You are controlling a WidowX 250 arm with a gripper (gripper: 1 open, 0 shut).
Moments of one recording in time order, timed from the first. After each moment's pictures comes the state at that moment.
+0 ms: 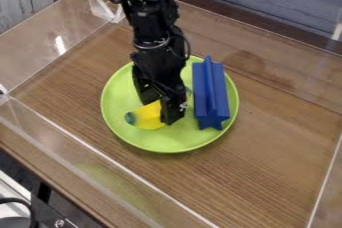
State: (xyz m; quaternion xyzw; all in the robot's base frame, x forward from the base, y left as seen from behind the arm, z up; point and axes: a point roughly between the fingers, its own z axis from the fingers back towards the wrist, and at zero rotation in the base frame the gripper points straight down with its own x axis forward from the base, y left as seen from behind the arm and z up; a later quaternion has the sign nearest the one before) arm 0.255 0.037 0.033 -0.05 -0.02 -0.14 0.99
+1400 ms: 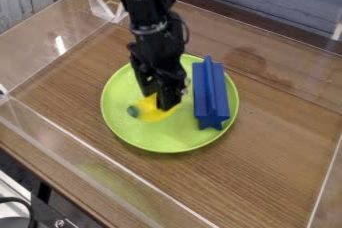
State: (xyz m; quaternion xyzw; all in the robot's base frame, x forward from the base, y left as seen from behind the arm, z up) arm 0.258 0.037 0.059 -0.07 -0.03 -0.12 0.99
